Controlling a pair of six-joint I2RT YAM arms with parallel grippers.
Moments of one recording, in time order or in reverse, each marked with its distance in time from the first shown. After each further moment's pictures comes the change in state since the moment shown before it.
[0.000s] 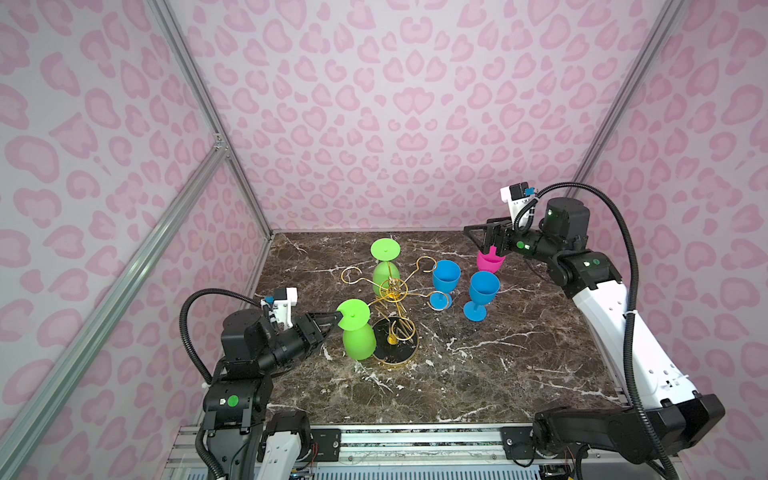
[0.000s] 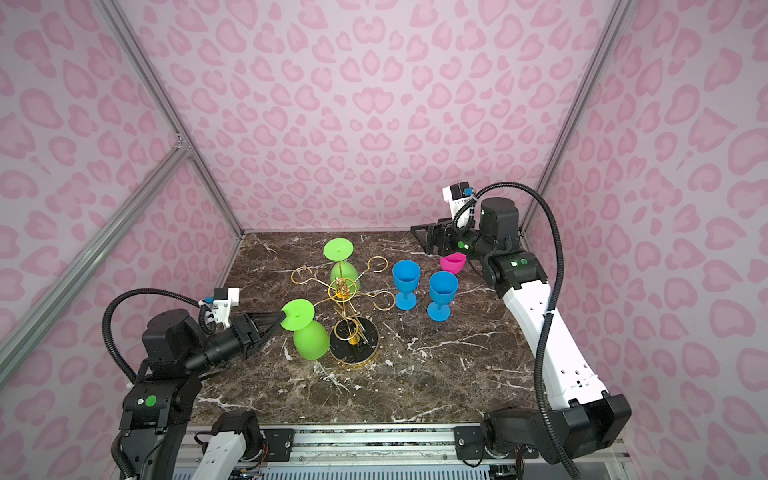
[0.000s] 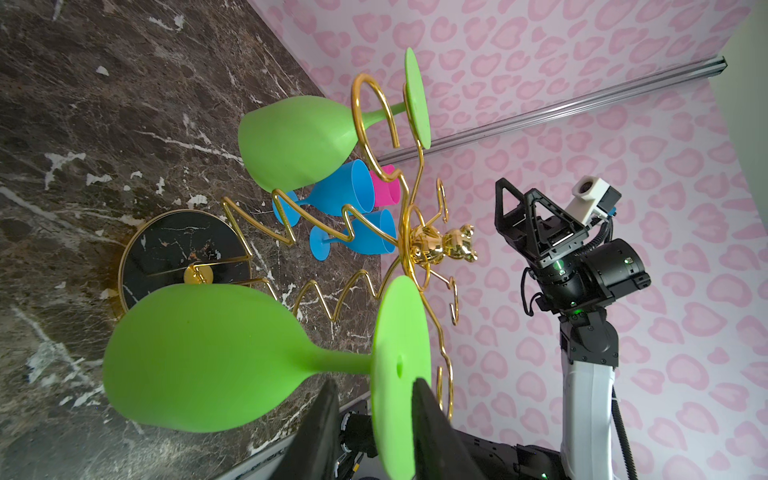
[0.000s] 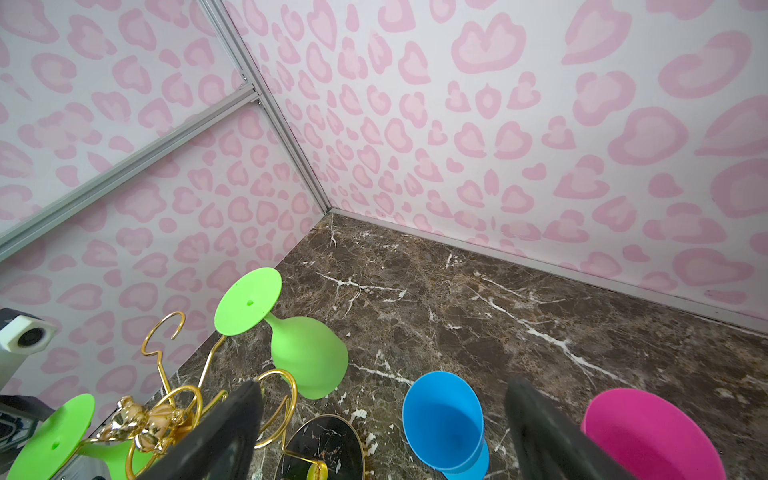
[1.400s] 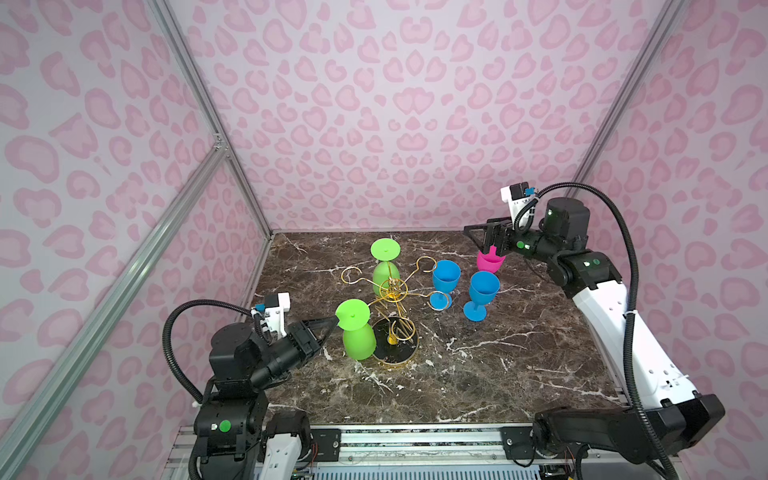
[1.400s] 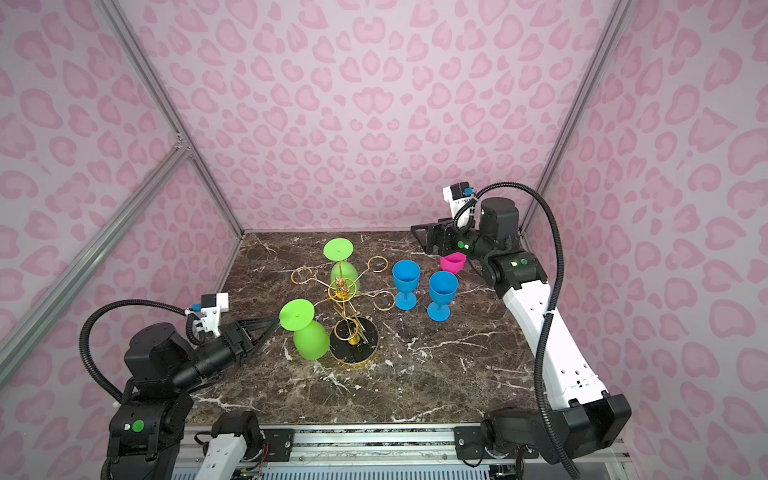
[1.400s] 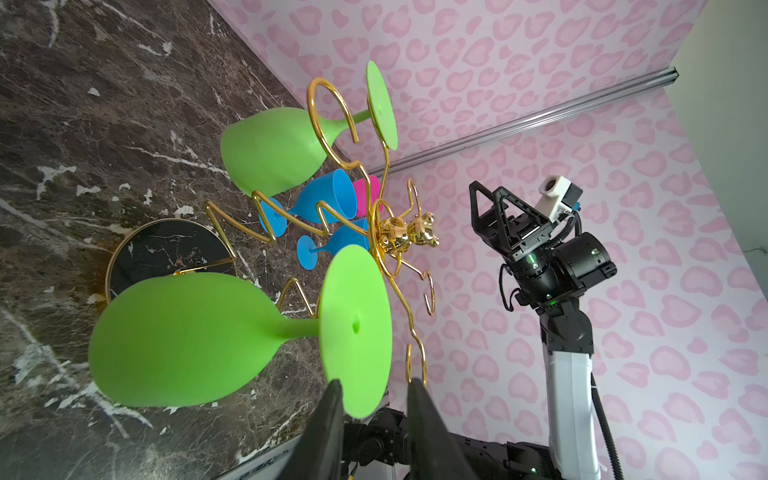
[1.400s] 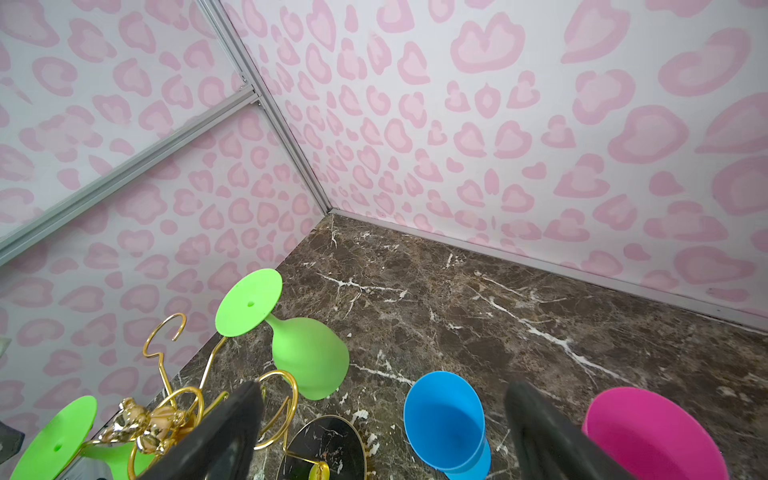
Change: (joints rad) left arm 0.002 -0.082 0.042 -0.035 -0.023 -0.027; right arm 0.000 -0.003 0.000 0.000 0.000 0.008
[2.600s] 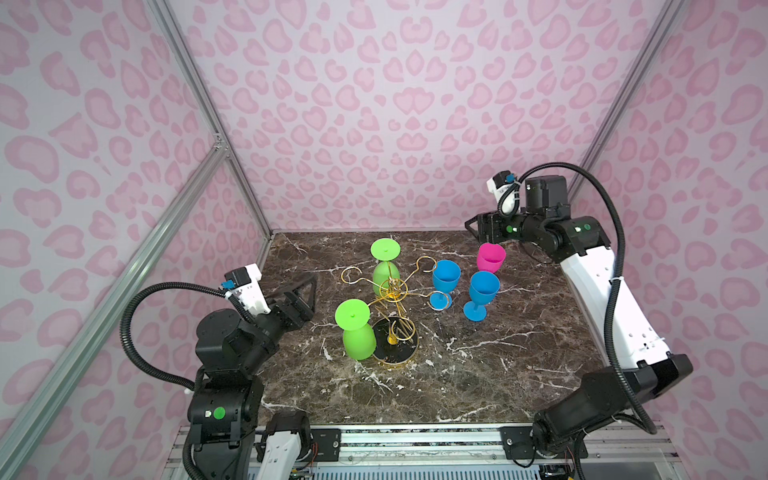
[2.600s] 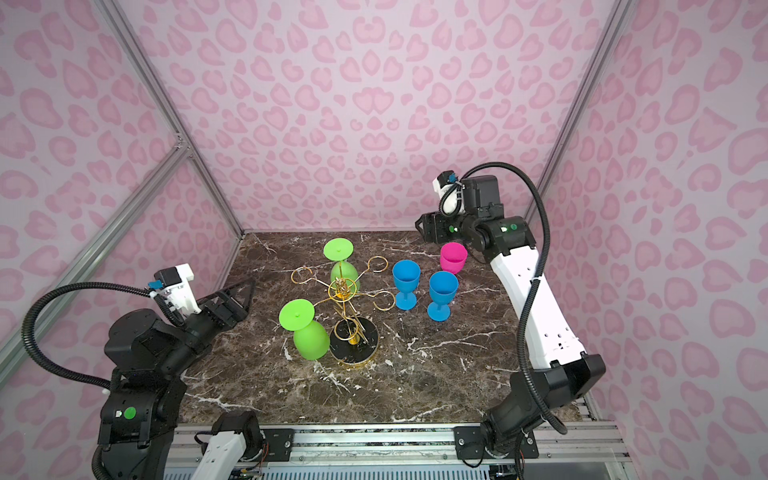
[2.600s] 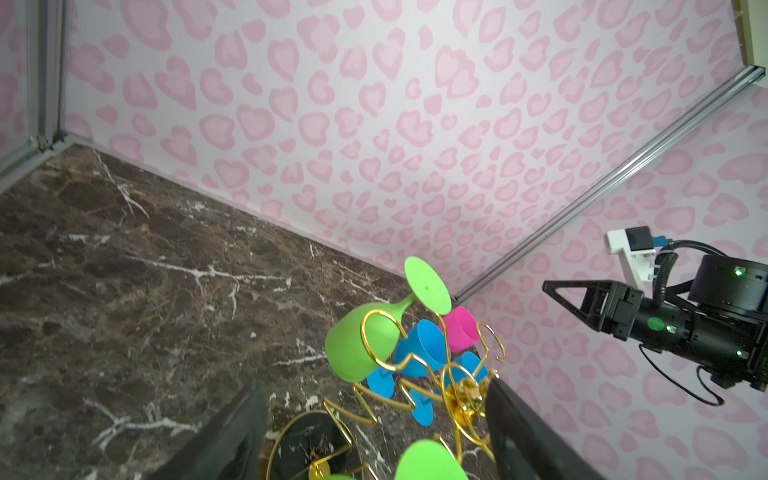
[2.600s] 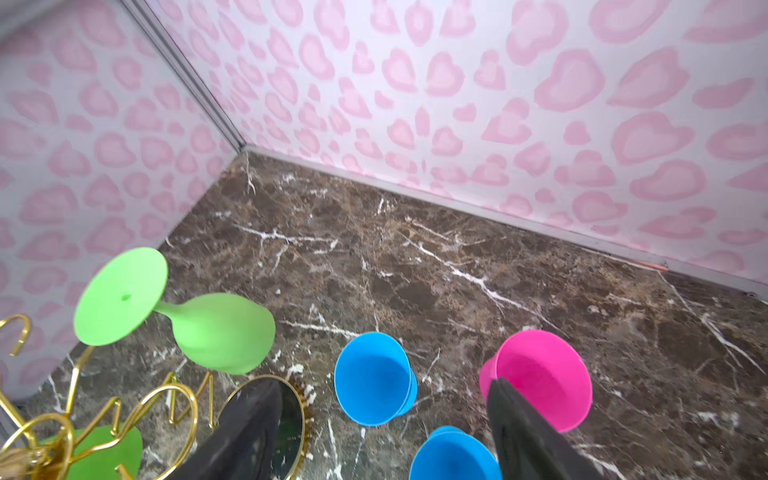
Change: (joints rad) left arm -0.001 0.061 0.108 0.098 -0.409 0.334; right arm 0.040 0.203 0.349 -0.356 0.222 -0.117
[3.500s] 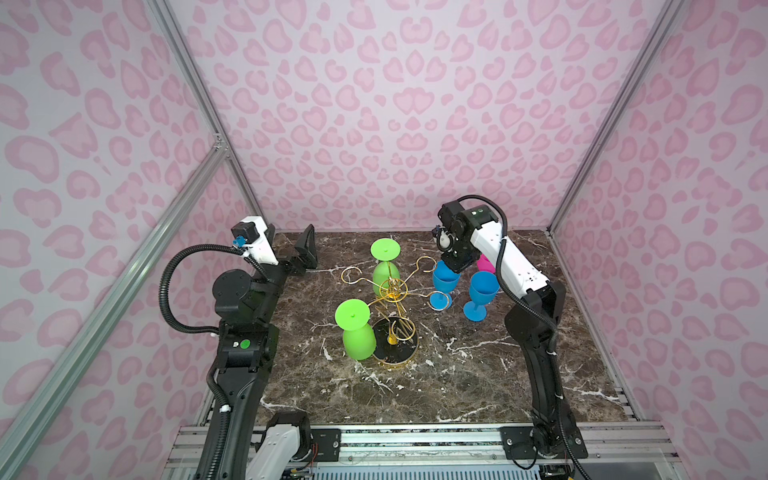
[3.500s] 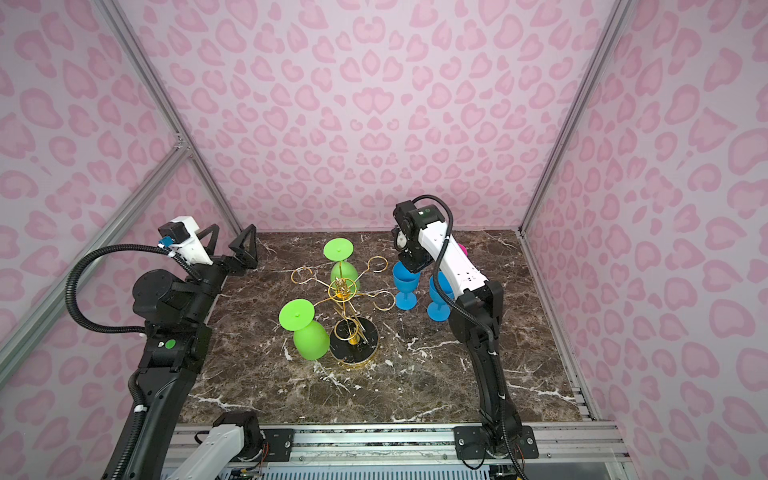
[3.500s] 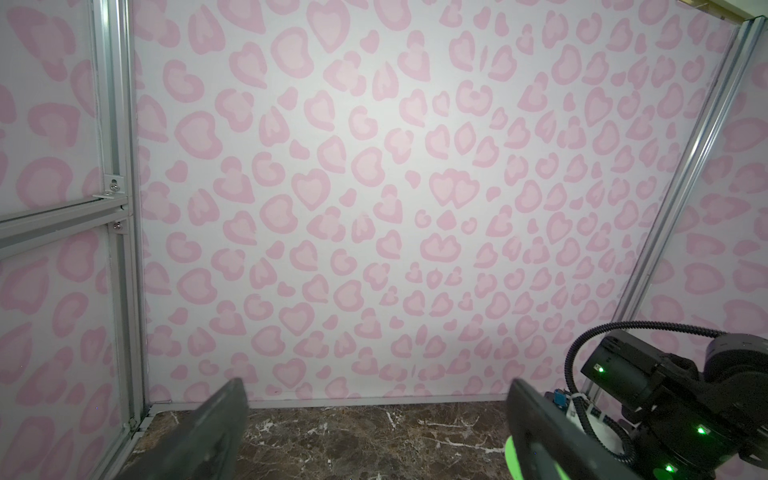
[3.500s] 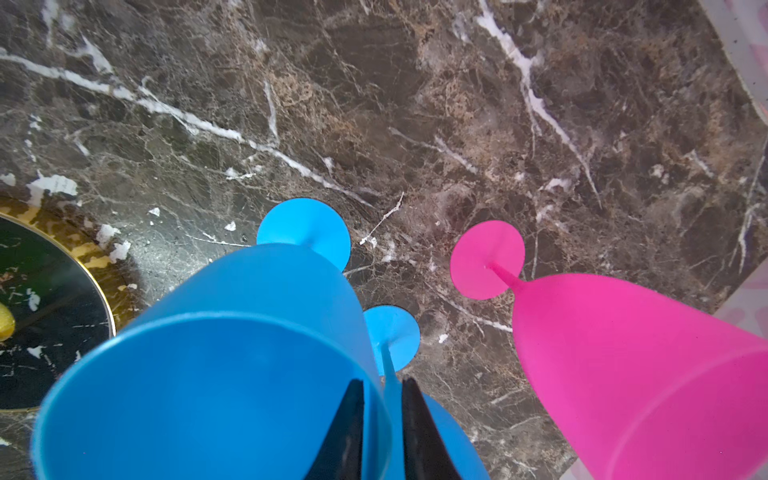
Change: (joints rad) left arm -0.035 0.314 -0.058 0.771 -0.195 0.400; right arm 0.180 0.736 0.558 -0.677 0.432 -0.241
